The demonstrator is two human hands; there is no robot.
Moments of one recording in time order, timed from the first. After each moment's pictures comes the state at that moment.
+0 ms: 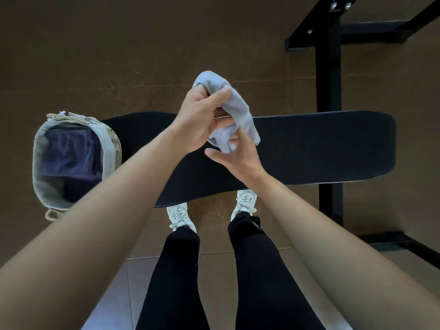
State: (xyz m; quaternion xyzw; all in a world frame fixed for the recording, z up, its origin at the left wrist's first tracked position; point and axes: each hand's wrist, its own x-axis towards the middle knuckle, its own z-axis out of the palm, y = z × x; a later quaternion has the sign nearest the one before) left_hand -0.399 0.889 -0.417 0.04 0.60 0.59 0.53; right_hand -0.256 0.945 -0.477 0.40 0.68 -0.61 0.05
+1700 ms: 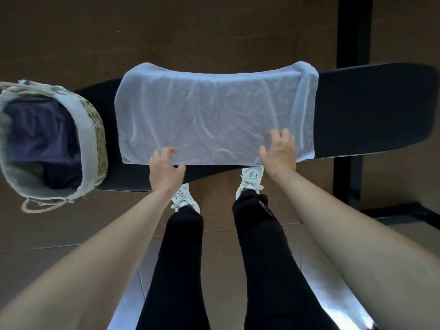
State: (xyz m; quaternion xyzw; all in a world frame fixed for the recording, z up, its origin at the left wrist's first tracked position) left_hand -0.305 0.715 -0.625 0.08 0.94 0.14 0.31; right_hand -0.149 0.968 -0.630 0.46 0.83 -0.24 0.19
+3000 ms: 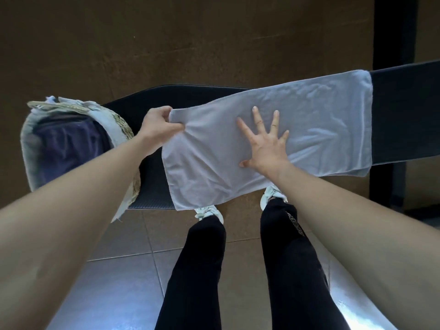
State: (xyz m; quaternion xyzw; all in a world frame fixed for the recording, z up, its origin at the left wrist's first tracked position) left_hand -0.505 0.721 -0.638 0.06 0.84 0.27 0.46; right_hand -0.278 0.892 -0.651 0.28 0.87 -0.18 0.36
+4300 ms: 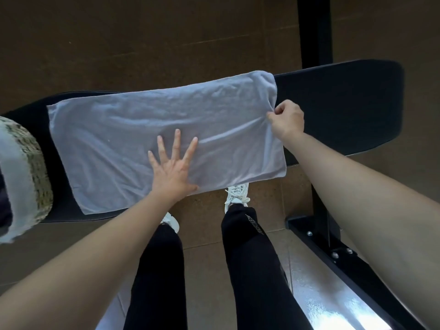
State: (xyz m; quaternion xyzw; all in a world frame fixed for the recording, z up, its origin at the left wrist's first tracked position) left_hand -0.264 0.836 -0.652 0.37 0.83 -0.10 0.41; right_hand -0.145 1.126 -0.657 0.61 0.70 -0.34 0.12
